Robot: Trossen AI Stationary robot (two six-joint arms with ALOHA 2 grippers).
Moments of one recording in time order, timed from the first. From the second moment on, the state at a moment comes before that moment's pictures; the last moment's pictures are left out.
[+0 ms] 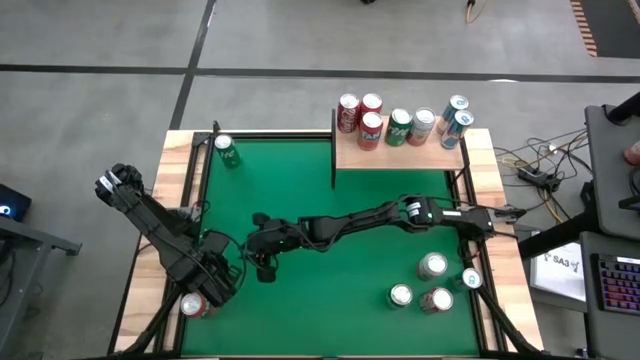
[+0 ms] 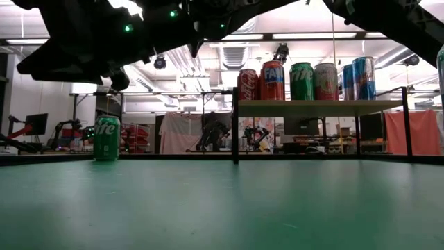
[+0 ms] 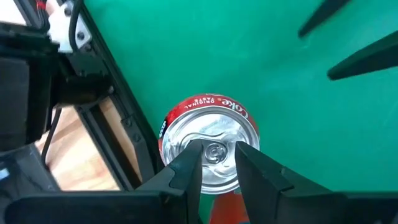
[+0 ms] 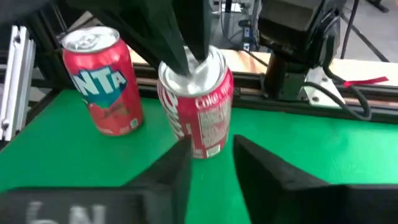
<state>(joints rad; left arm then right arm) -0.77 1.44 1.19 -1.52 -0.09 -1.84 0.12 2.51 2.14 0.05 -0.06 -0.02</state>
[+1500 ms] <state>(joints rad) -0.78 1.44 1.24 -1.57 0.14 -1.86 0.12 2.63 2.14 0.37 -0.11 -0.02</state>
